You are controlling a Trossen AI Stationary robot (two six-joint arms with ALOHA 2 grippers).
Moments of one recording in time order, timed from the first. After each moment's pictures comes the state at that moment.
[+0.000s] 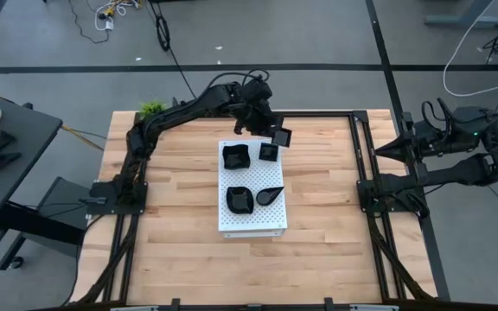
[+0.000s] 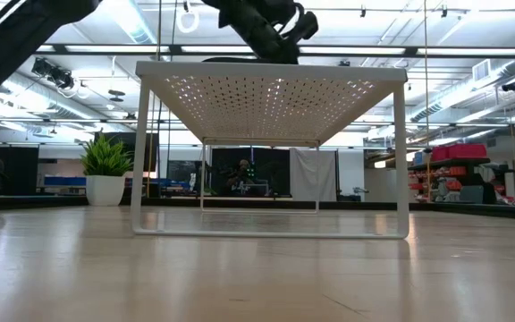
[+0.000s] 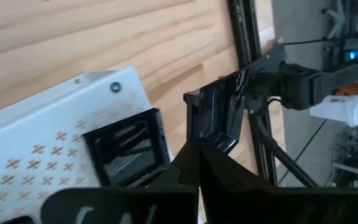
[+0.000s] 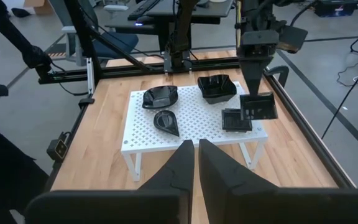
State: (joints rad) left arm 0.37 2.10 2.17 -0.93 0.31 -0.97; right arm 0.00 0.55 1.36 -1.20 -0.02 0.07
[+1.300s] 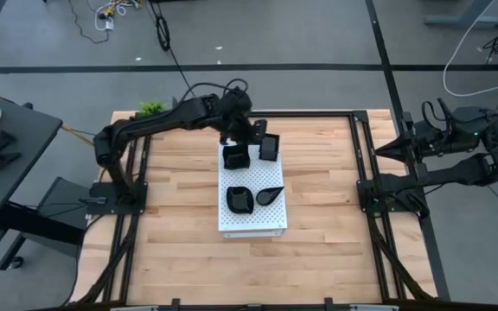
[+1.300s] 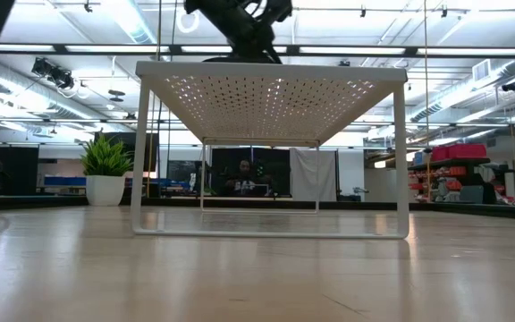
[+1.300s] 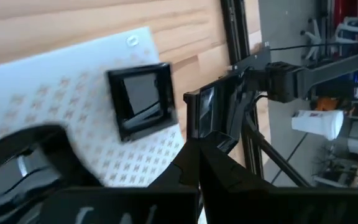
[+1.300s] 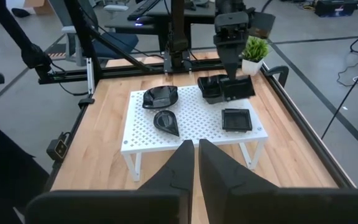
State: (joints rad) left arm 0.33 1.80 1.75 -0.70 0.25 -1.09; right arm 0.00 0.55 1.36 -1.20 -0.02 0.07
